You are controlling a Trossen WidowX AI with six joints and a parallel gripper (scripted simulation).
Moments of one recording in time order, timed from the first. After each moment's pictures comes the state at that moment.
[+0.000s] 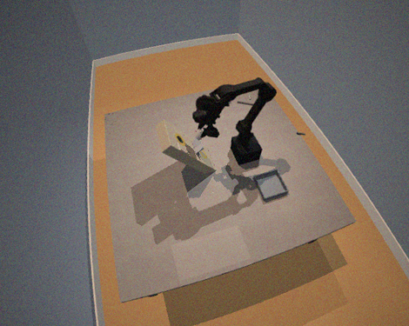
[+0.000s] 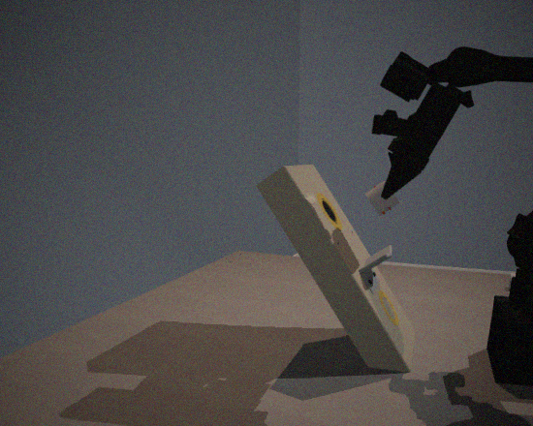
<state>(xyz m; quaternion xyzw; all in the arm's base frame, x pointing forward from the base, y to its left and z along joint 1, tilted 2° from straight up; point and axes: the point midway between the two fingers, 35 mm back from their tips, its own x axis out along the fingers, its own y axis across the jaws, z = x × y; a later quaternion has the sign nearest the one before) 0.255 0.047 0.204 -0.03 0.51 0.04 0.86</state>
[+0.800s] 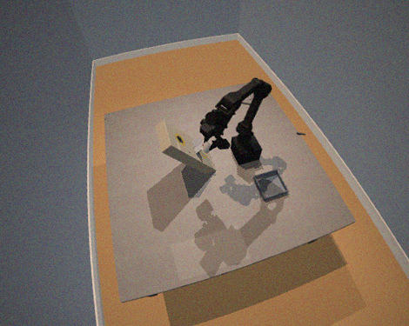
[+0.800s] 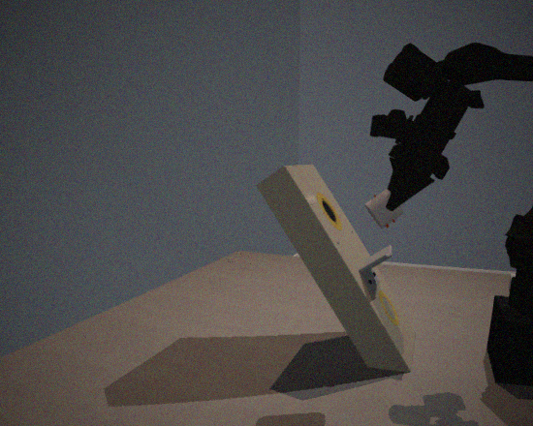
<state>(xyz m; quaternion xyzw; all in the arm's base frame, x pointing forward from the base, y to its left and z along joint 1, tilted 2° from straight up) 0.236 0.126 0.196 -0.08 0.51 0.13 0.85</state>
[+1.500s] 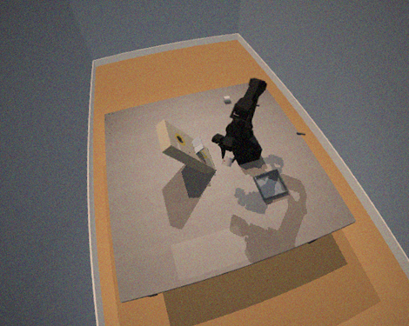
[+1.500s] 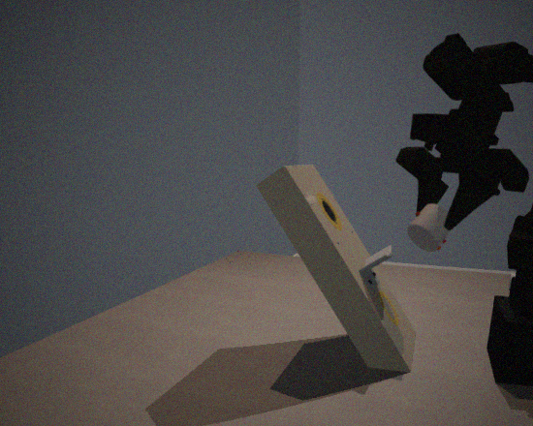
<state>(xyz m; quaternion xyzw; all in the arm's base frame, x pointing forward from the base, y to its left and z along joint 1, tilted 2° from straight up) 0.163 0.214 0.189 -0.21 0.46 0.37 0.78</state>
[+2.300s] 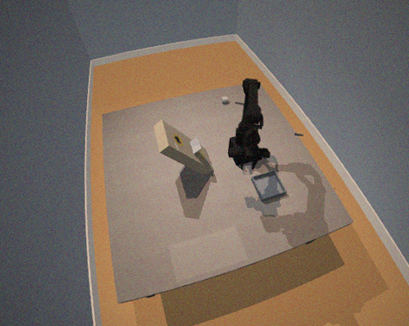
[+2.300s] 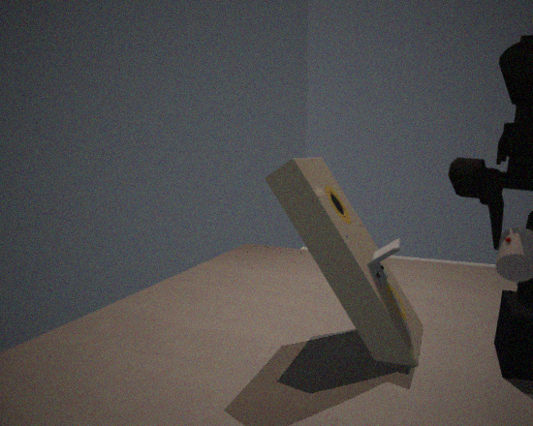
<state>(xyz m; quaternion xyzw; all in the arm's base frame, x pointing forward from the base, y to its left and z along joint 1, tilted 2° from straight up) 0.076 0.264 0.170 -0.30 0.39 0.55 0.68</state>
